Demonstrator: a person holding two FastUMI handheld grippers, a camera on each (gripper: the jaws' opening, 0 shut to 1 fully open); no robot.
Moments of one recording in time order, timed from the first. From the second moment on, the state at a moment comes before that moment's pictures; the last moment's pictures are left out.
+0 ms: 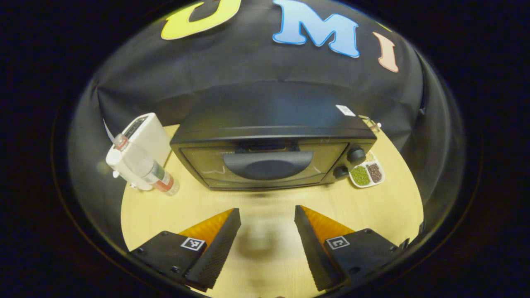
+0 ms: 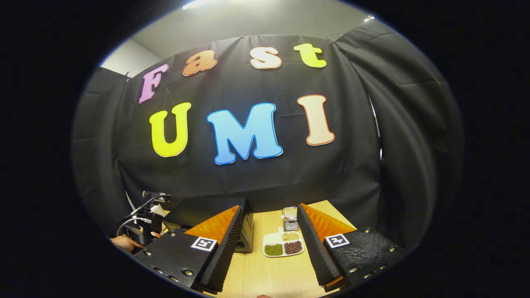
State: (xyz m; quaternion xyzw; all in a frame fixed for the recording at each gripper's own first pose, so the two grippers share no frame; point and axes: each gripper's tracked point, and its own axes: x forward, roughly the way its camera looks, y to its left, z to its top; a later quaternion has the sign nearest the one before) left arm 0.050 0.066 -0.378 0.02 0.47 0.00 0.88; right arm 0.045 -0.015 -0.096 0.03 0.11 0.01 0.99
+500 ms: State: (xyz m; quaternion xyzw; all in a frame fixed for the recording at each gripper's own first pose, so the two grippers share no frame) left arm 0.057 0.026 -0.132 0.04 0.08 0.03 1.00; right arm 0.056 -0.010 -0.060 0.01 0.08 0.06 0.99
